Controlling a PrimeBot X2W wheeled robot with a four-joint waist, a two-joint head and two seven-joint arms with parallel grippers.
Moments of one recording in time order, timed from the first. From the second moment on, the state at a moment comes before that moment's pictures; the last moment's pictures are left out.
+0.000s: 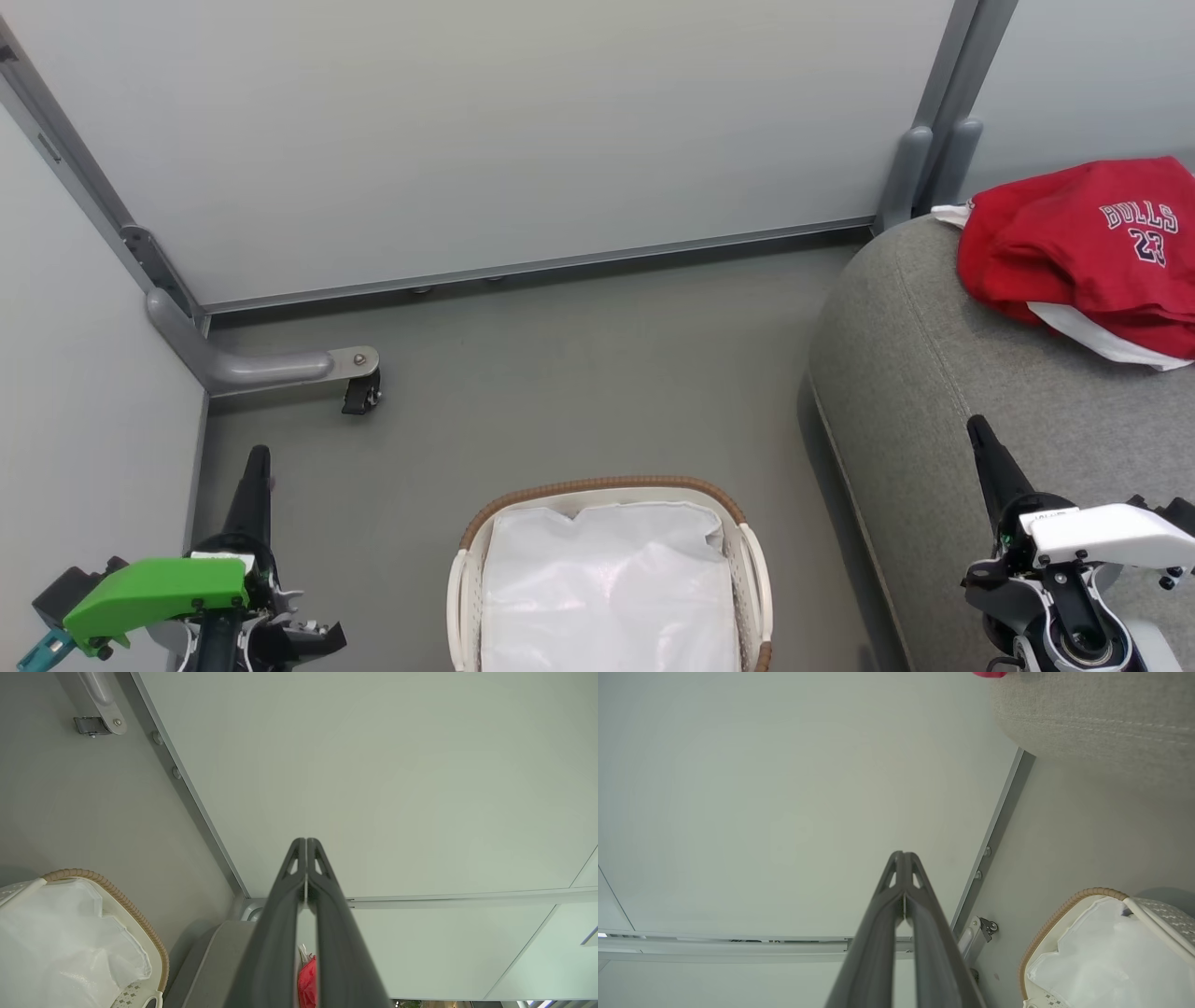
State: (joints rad) left arm -0.09 0.05 0.10 0.25 -1.49 -0.12 0.08; right arm -0.12 -0.05 -0.10 0.26 1.47 0.13 0.08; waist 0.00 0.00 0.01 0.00
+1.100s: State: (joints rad) left arm -0.10 0.05 0.11 0.25 -1.61 -0.13 0.11; right arm -0.11 -0.05 -0.11 0.25 1.61 0.13 0.11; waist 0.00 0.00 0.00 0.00
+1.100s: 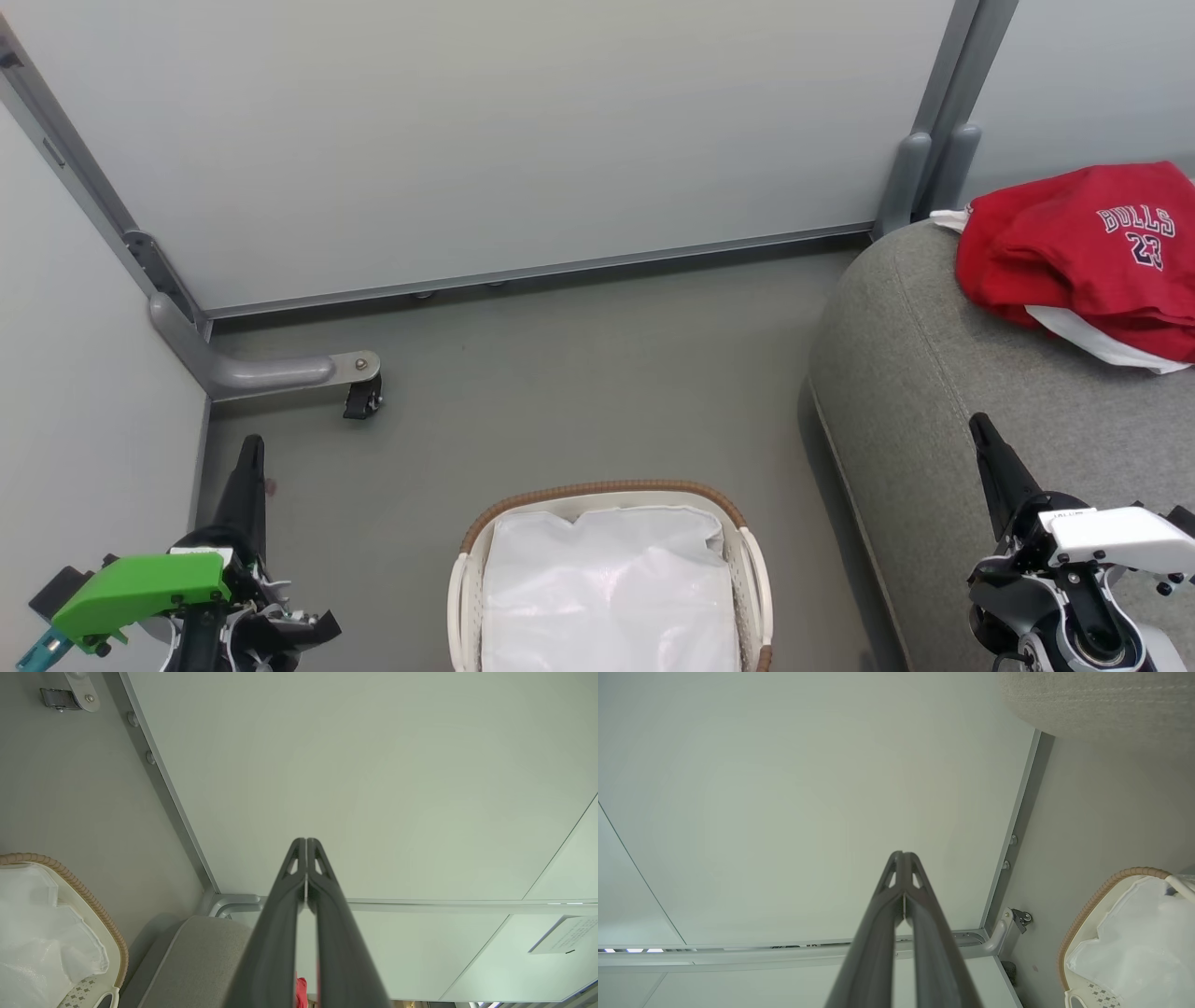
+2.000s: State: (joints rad) left arm -0.10 0.05 0.11 0.25 -1.61 -0.13 0.11; right arm -0.11 -0.05 -0.11 0.25 1.61 0.13 0.11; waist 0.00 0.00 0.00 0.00
